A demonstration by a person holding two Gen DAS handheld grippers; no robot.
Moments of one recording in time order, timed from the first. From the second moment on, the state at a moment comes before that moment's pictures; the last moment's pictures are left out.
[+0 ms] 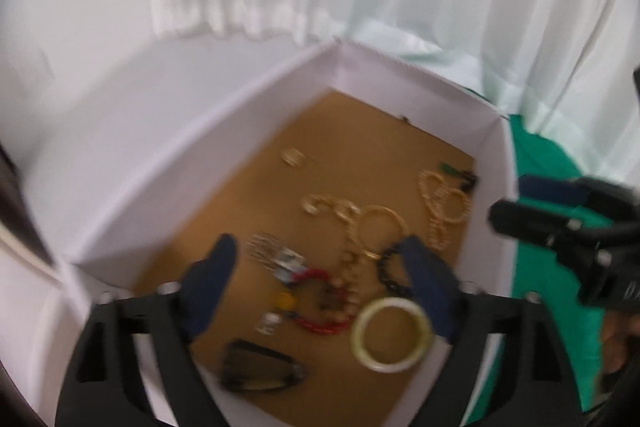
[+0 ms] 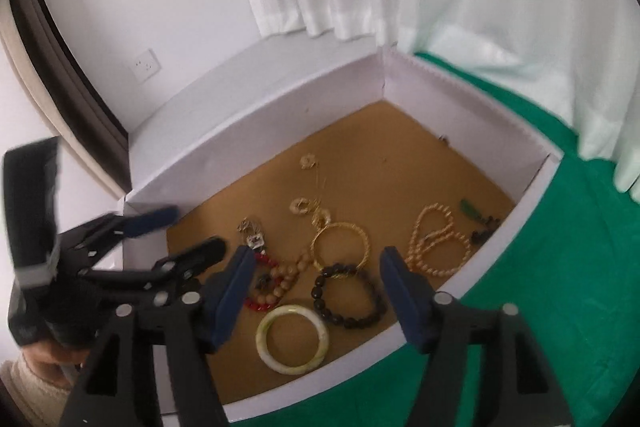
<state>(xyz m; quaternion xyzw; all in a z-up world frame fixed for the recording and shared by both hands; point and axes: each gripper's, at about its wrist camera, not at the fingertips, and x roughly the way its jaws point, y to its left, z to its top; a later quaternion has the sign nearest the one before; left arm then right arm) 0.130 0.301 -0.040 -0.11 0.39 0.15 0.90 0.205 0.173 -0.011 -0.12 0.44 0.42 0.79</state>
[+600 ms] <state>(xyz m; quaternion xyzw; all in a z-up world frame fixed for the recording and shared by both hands) 0.074 0.284 -0.010 -0.06 0.38 0.27 0.88 0.153 0.160 0.000 -0.18 0.39 0.35 0.83</state>
